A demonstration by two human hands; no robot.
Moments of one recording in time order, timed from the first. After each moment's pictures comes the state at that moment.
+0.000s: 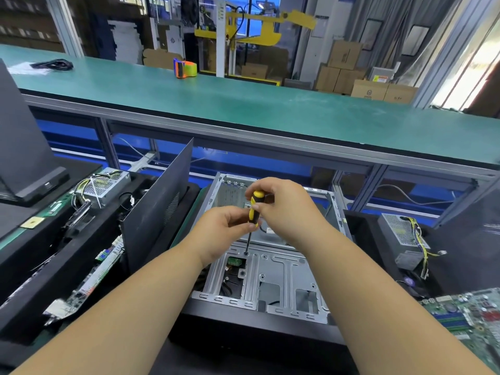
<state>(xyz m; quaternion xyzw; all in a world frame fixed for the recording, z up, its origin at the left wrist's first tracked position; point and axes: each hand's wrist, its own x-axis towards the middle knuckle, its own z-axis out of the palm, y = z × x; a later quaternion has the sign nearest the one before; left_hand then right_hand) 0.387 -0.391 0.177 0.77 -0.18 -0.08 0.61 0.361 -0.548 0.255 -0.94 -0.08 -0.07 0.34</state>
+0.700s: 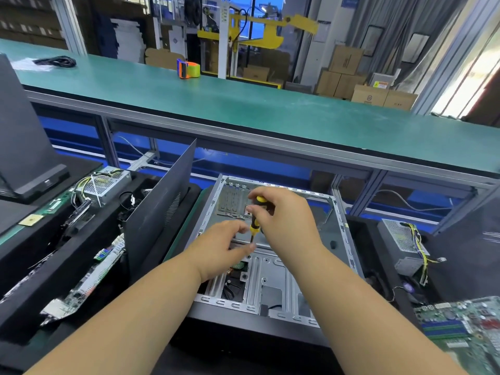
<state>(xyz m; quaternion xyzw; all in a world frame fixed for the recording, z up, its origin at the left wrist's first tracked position) 0.394 -0.381 0.144 0.89 -0.23 -0.07 0.39 0.355 -0.534 0.236 -0.92 -0.07 -0.18 0.34</state>
